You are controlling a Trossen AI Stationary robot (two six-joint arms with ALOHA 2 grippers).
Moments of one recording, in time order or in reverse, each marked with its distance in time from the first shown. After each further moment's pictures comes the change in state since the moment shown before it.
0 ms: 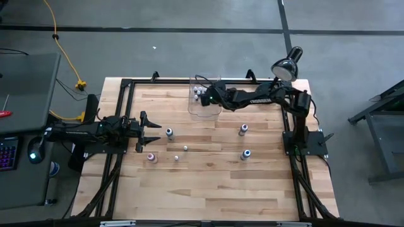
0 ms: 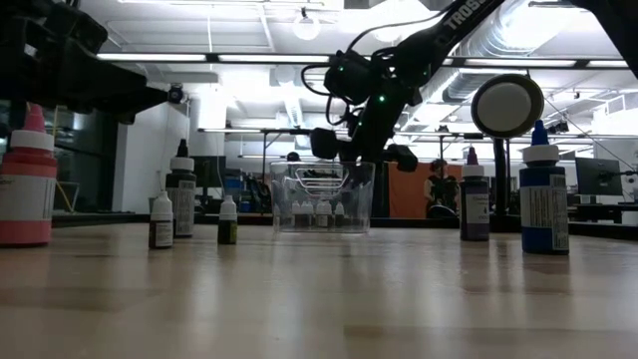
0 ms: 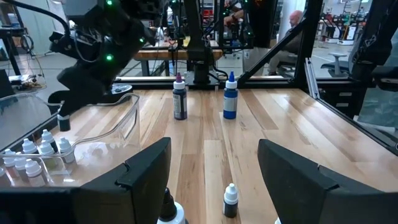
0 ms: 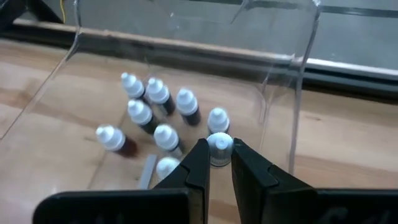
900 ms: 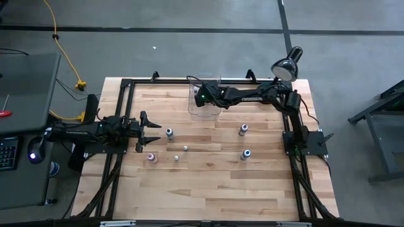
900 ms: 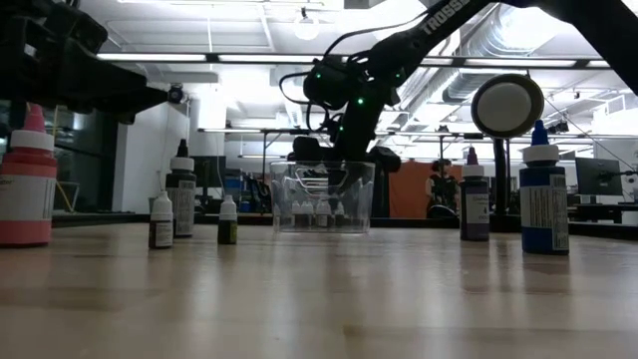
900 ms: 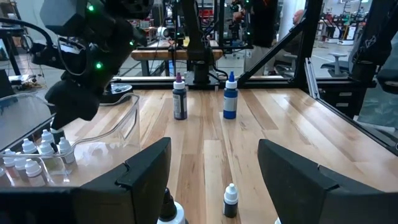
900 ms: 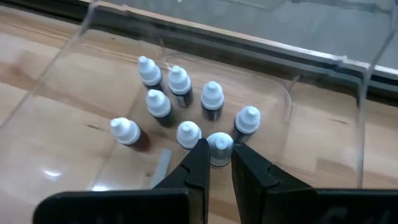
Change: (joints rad) left arm 0.000 0.000 0.000 0.000 0.000 0.000; right arm -0.001 0.125 0.199 -0.159 -0.032 -0.036
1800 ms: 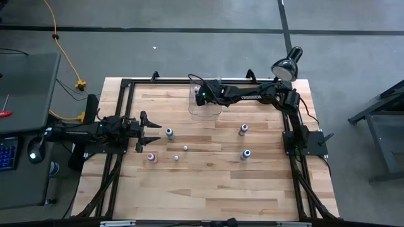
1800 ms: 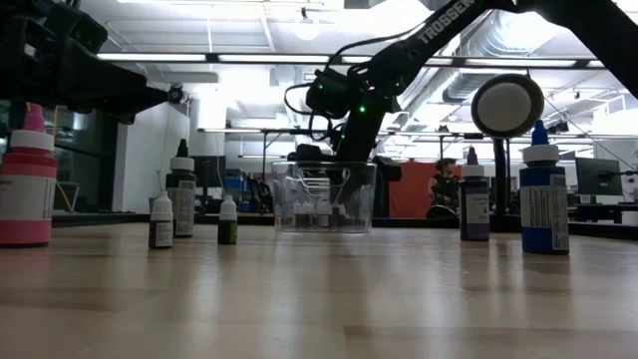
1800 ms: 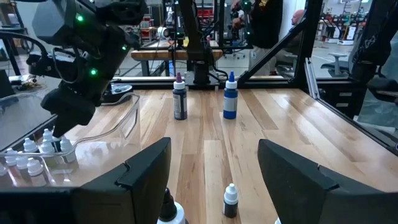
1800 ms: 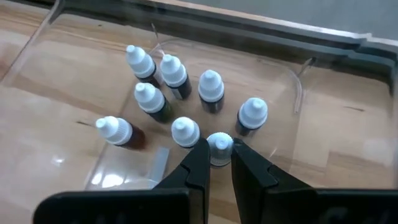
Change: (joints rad) left arm 0.000 0.000 0.000 0.000 0.000 0.000; right arm -0.037 0.023 -0.003 0.005 -0.085 0.028
